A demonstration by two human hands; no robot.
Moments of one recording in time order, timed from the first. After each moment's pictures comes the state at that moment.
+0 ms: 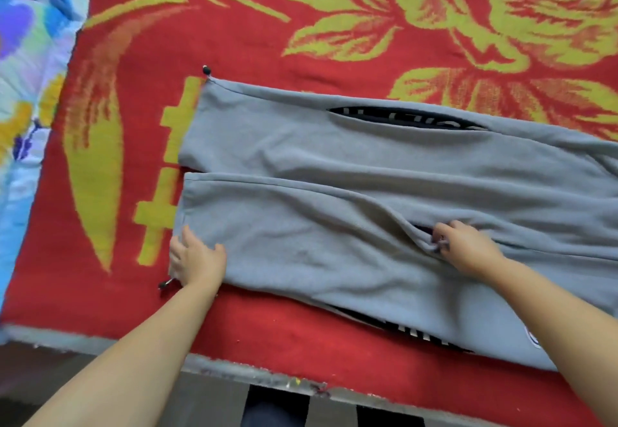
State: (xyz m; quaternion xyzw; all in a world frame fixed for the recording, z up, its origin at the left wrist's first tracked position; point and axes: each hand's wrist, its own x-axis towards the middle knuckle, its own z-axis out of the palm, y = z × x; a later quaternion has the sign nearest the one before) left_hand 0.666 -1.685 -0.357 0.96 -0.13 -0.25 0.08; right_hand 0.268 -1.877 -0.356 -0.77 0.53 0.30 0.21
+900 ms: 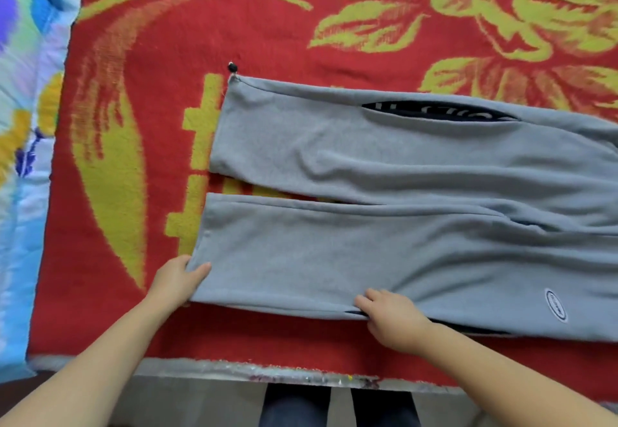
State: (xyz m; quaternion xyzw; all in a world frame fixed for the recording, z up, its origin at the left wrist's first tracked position) left_hand 0.829 -1.622 -0.367 0.86 -0.30 -0.41 0.00; right_hand 0.446 -1.697 -0.354 -0.82 0.33 0.34 0.31
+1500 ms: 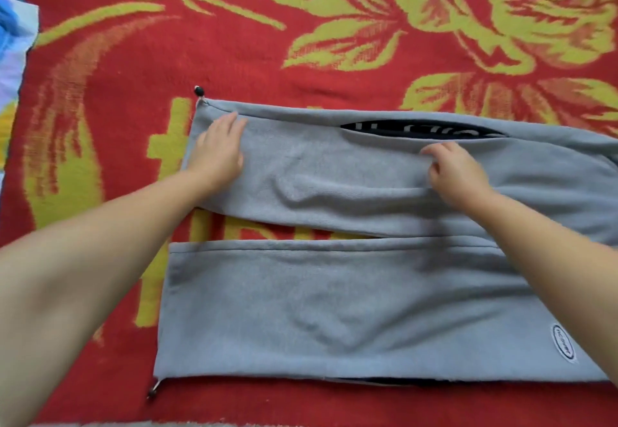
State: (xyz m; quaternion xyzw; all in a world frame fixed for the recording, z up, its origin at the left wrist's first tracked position) left_hand 0.801 -1.882 -0.356 0.75 -0.64 -0.17 0.03; right_hand 0.419 -1.957 -0.323 -0.77 0.61 0.04 0.18
